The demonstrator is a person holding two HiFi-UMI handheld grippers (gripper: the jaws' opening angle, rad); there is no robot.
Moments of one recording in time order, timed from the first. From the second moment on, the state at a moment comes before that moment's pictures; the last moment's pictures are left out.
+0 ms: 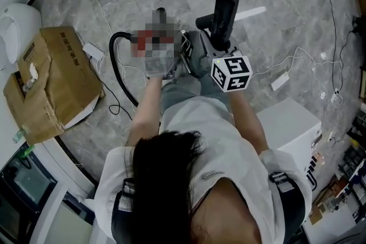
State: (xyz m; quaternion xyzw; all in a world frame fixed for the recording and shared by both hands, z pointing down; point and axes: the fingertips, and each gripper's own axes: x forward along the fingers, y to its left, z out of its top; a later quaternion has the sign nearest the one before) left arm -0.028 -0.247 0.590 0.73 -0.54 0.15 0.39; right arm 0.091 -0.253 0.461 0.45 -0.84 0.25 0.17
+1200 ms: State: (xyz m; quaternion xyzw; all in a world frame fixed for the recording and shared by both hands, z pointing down) left arm -0.036 -0.296 0.633 0.71 -0.57 0.15 0.37; right arm 0.100 -0.256 0.489 0.44 -0.83 0.27 0.20
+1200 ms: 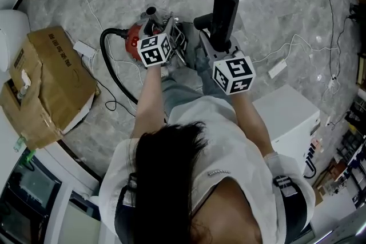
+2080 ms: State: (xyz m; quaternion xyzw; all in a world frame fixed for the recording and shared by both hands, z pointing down) left arm -0.016 -0.293 0.622 0.75 -0.55 0.17 0.32; right arm 0.089 -0.258 0.492 0.42 -0.84 0.28 0.20
